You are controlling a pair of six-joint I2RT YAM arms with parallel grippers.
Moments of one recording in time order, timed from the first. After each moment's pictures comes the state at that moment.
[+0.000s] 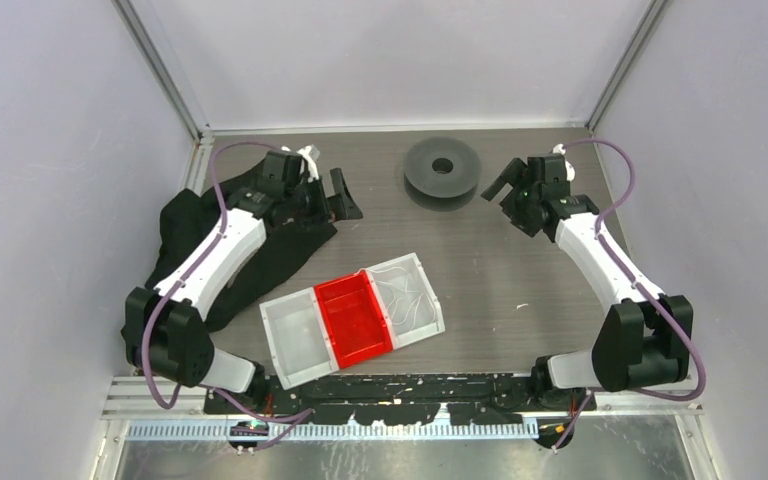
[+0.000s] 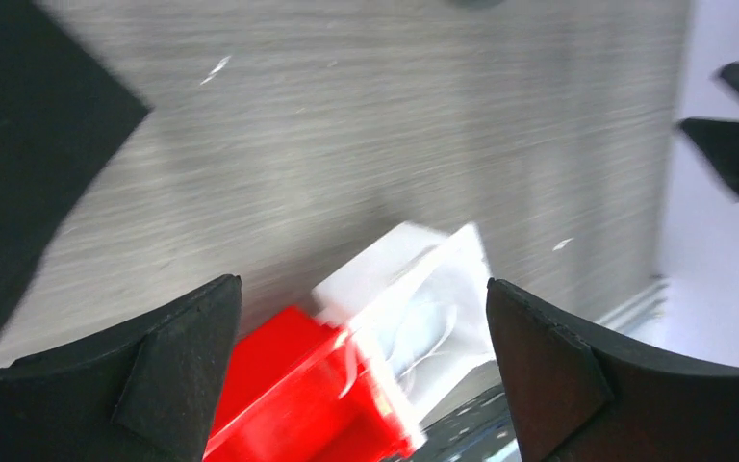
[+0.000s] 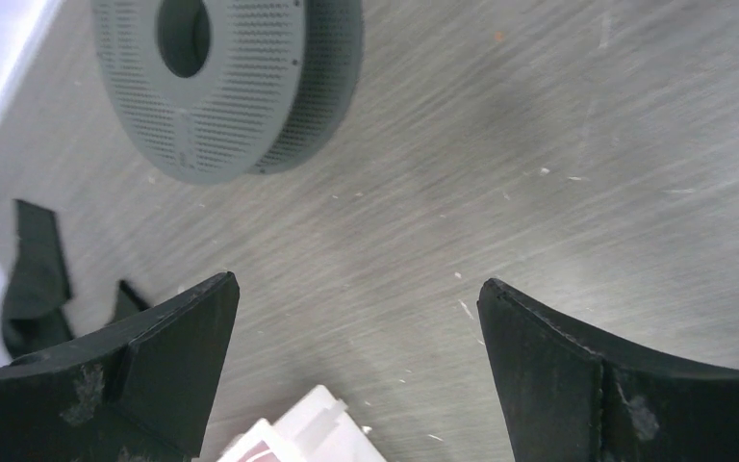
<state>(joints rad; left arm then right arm) -0.34 1.42 1.23 -0.61 0.27 -0.50 0.15 1.35 1.06 -0.48 0.06 0.78</state>
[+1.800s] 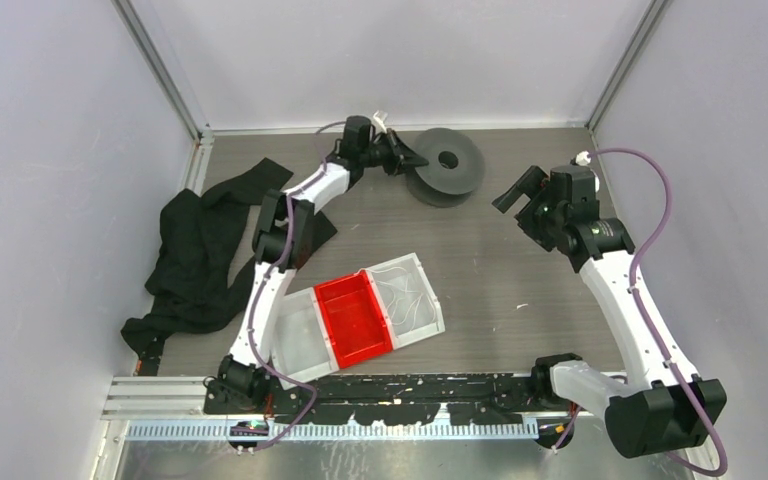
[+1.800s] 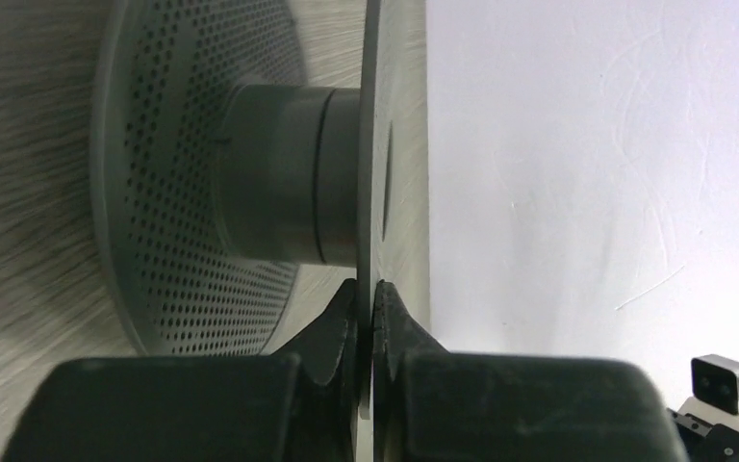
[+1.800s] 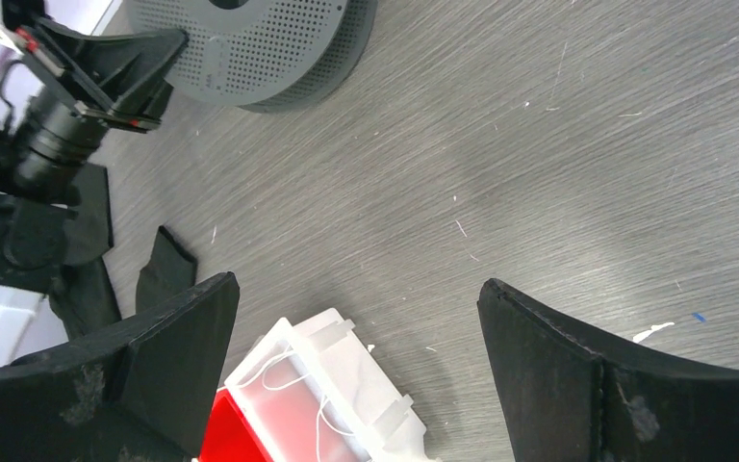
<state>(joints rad) -0.40 2.56 2.06 0.15 0.71 -1.12 0.14 1.07 1.07 -0.68 0.03 0.80</state>
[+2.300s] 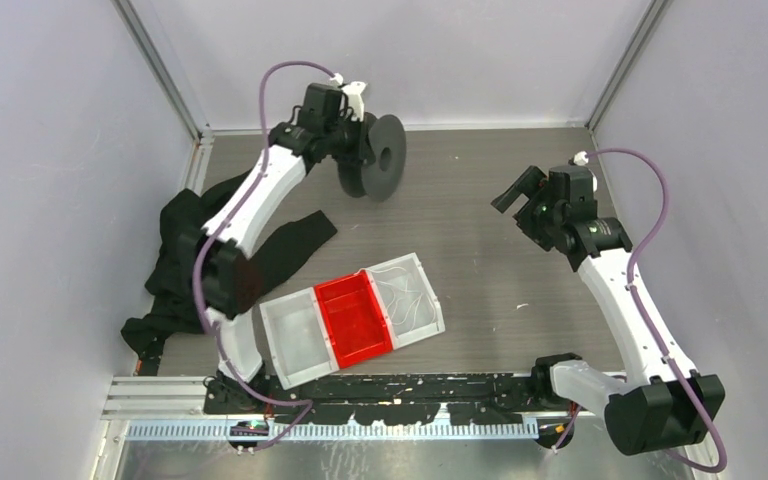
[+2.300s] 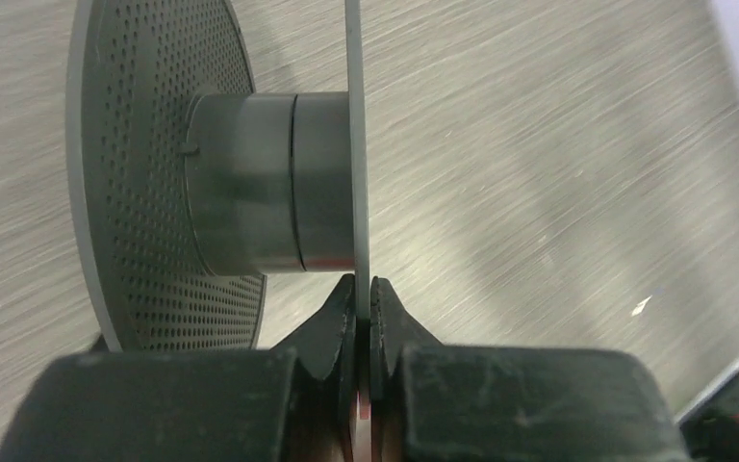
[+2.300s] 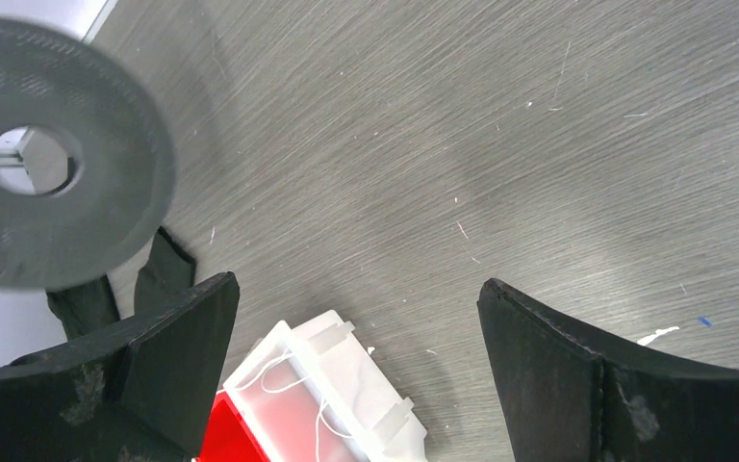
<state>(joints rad) -0.42 1.97 1.96 -0.62 0.31 -0.26 0.14 1.07 1.06 -0.67 0.03 0.80</state>
